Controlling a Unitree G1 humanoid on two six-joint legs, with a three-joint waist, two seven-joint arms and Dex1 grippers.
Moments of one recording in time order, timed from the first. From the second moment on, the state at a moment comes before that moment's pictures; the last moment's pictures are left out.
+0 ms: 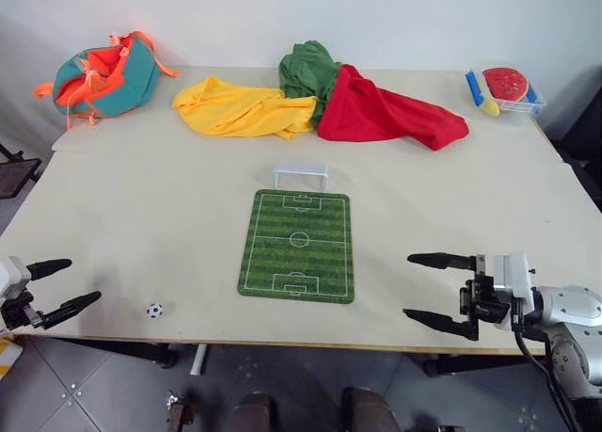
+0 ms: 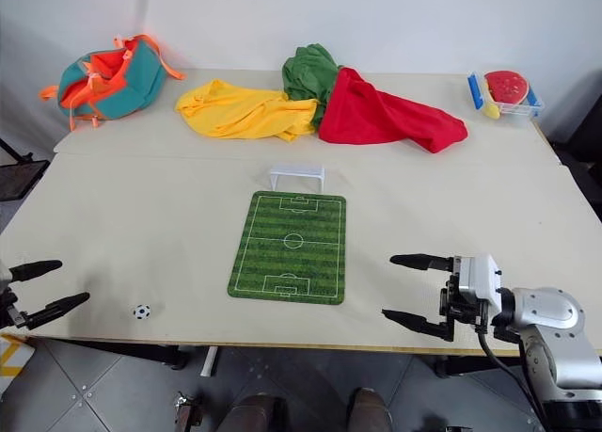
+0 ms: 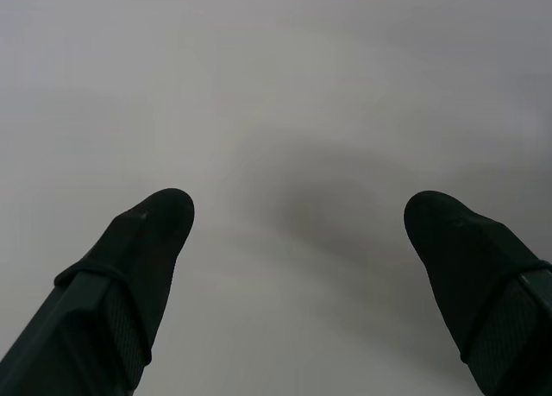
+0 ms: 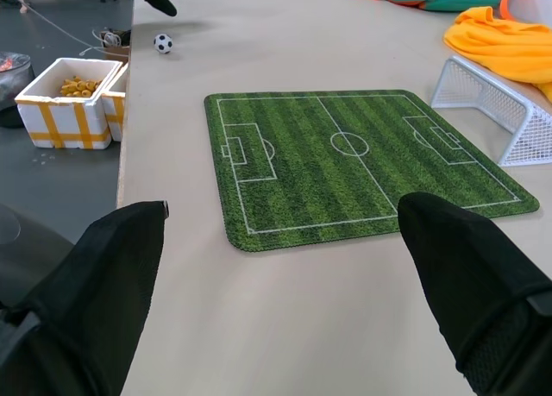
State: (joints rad) left arm -0.13 1.03 0.46 0.85 -0.33 -0.36 -1.22; right arm -0.03 -0.73 -0.19 -0.11 0.57 -0.04 1.34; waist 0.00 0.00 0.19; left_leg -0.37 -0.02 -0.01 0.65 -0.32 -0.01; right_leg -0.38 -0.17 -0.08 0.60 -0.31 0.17
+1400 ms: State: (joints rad) left arm 0.01 0.87 0.31 0.45 -0.43 -0.40 -1.43; right arm -0.03 -0.60 -0.09 -0.34 0.73 -0.03 1.43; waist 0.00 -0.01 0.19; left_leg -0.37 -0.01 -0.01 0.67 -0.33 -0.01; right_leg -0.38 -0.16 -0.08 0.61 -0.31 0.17
